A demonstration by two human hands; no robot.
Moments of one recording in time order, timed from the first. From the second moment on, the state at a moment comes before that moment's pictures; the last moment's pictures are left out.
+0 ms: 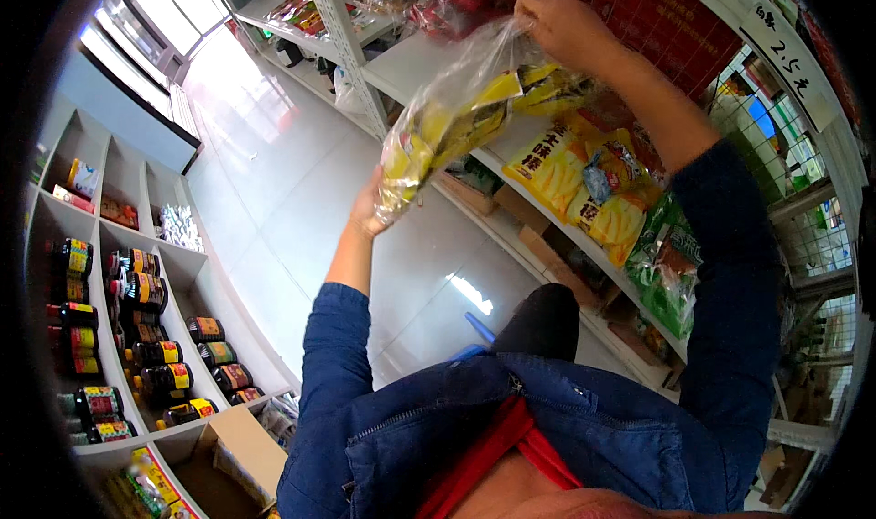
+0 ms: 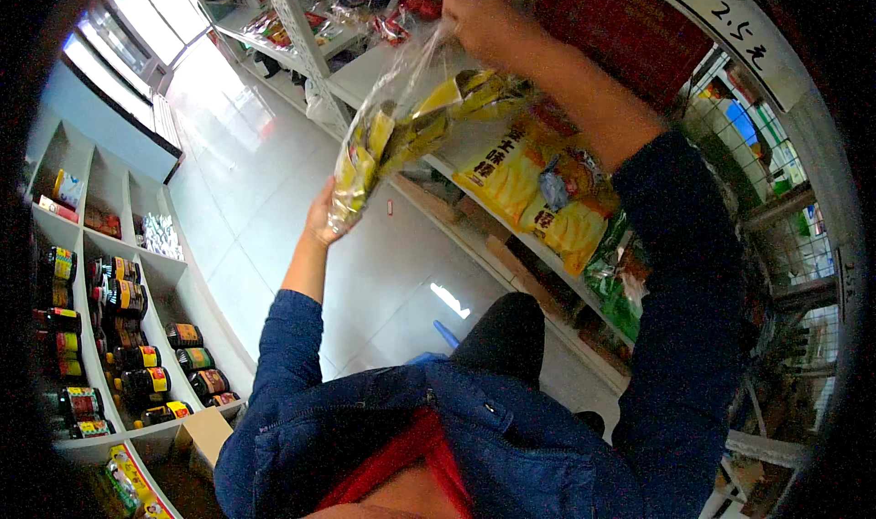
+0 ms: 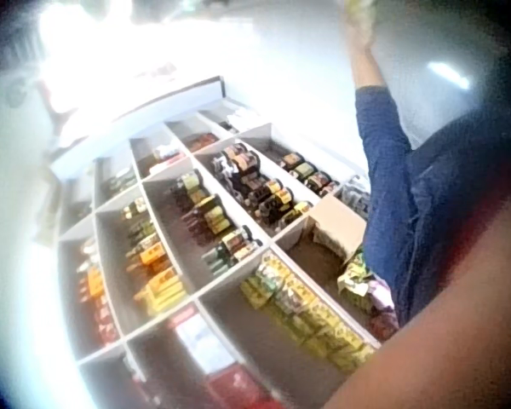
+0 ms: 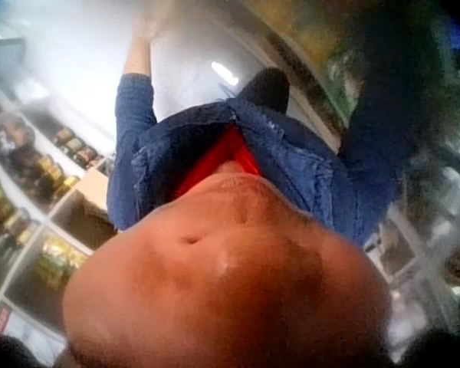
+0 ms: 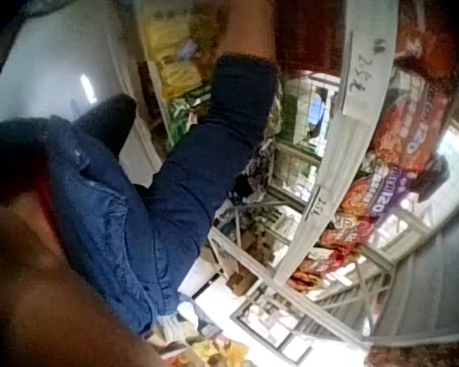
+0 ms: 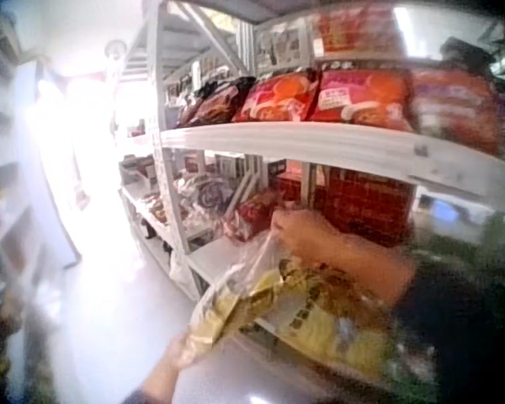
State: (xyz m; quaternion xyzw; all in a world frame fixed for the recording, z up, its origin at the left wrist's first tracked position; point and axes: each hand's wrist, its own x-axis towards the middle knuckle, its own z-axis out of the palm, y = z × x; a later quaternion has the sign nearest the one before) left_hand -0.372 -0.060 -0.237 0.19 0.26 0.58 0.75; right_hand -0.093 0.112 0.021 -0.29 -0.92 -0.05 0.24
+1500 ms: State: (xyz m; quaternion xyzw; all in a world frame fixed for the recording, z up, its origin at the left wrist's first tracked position) left_hand -0.216 0.098 -0.229 0.49 0.65 0.44 0.39; right_hand 0.015 0.363 -0.195 -0.72 -0.66 0.09 0.21
